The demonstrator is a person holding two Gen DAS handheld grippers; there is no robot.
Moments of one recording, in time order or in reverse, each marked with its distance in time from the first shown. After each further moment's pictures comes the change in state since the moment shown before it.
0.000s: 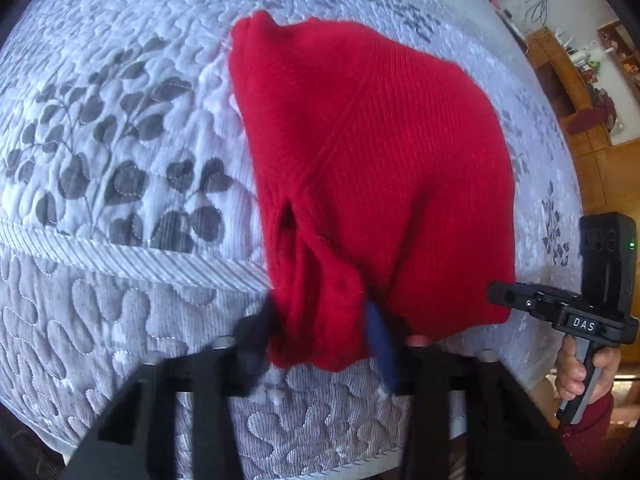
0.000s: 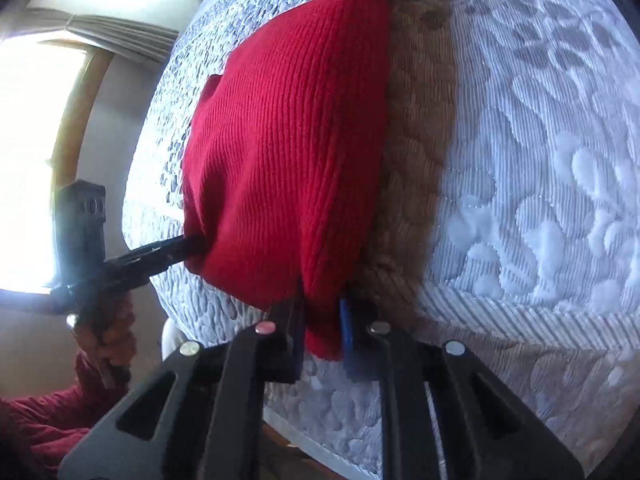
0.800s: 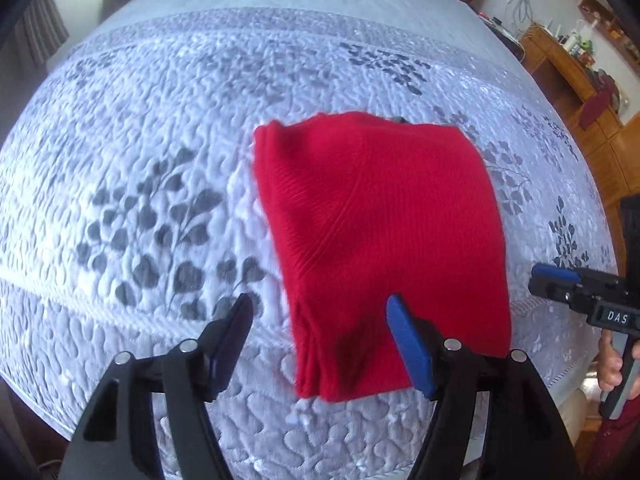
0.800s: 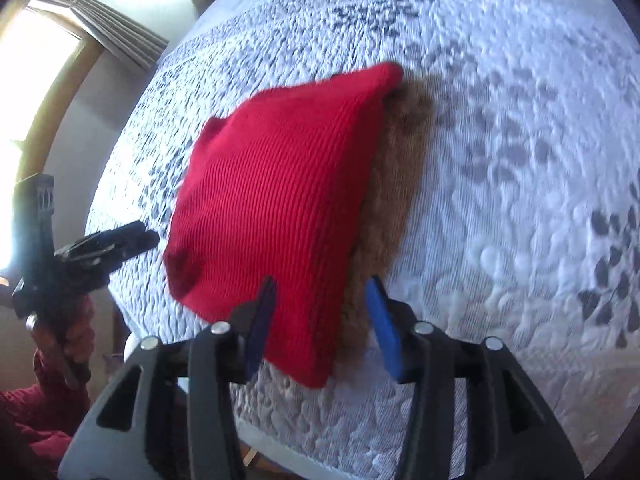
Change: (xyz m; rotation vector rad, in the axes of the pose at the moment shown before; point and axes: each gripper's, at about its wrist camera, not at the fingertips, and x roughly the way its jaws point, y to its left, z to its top) left arm -0.059 -0.024 0.017 0.119 -0.193 0.163; right arm -0.052 0.030 0.019 -0.096 -0.143 -0.221
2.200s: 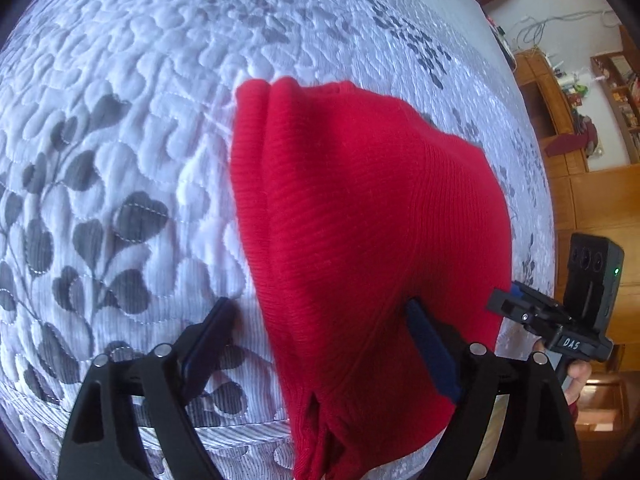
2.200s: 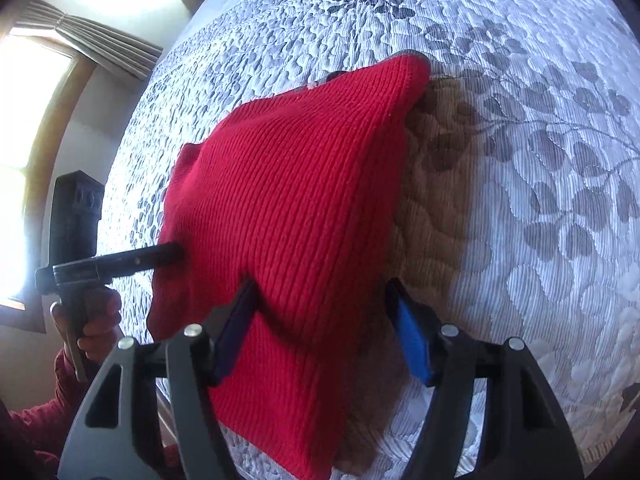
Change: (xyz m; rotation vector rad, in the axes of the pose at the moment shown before) left arm 0.093 0.058 0.045 -0.156 0.220 -0.319; right arm 0.070 -0.021 0.052 0.059 0.054 0.106
